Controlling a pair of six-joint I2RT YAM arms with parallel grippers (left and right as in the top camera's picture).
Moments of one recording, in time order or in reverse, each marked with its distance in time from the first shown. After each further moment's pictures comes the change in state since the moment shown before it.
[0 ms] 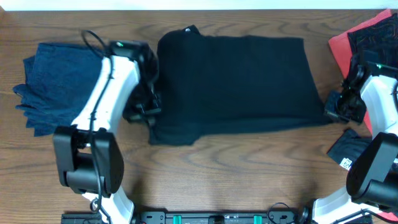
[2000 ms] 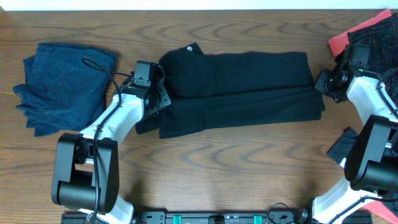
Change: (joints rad) left arm -0.006 -0.123 -0.487 1.101 -0.083 -0.265; right arm 0.047 0.106 -0.065 0.632 -0.155 -0.001
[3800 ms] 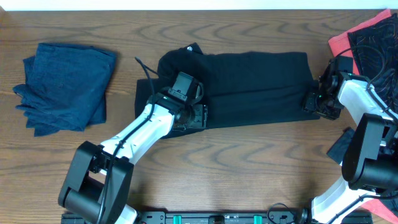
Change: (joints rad) left arm -0.307 -0.044 0.000 -0.099 0.121 0.161; right arm 0.050 0.007 -0.066 -0.221 0.052 -0.058
